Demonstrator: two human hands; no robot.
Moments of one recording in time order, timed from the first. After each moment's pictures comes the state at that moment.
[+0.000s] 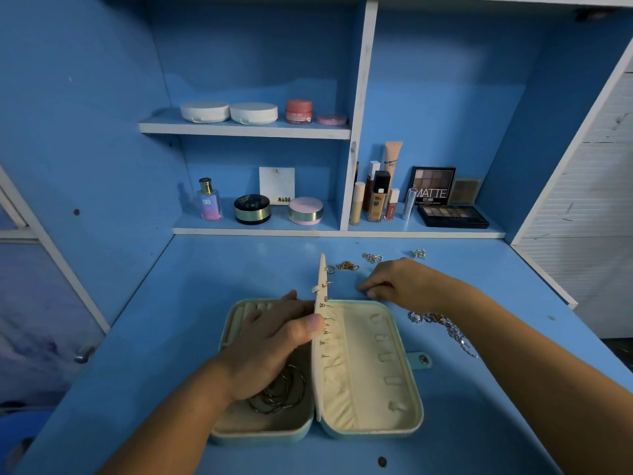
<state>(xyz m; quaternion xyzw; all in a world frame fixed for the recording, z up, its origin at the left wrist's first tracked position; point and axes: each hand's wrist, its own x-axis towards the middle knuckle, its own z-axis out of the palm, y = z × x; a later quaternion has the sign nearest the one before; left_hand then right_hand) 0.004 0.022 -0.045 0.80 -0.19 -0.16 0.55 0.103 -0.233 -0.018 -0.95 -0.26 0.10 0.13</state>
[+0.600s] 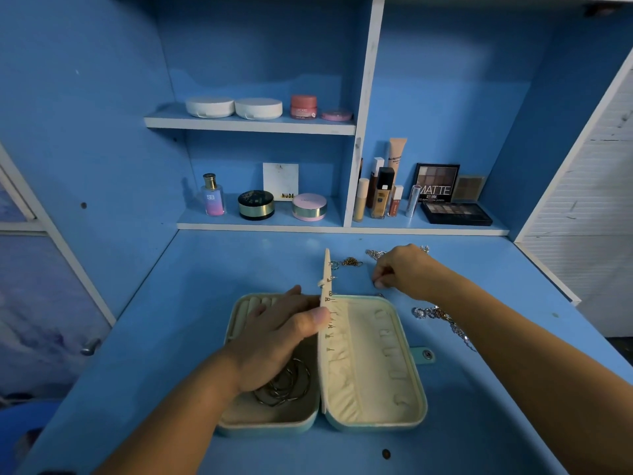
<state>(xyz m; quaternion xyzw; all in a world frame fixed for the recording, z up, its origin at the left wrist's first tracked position) 0.004 0.021 -0.046 0.79 -0.20 -0.16 0.55 0.115 -0.227 -0.020 -0.98 -0.16 0.06 0.13</state>
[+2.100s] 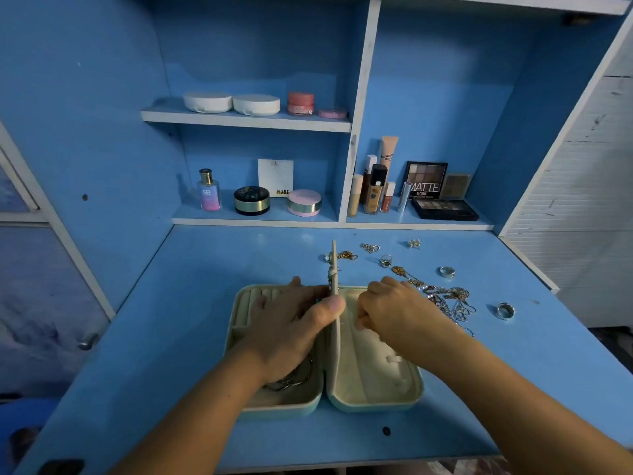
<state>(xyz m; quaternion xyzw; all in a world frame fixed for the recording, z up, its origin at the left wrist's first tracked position) -0.018 0.000 -0.021 0.85 -0.14 -0.06 0.50 0.016 -0.192 -0.028 -0.96 -0.26 -0.05 -0.02</state>
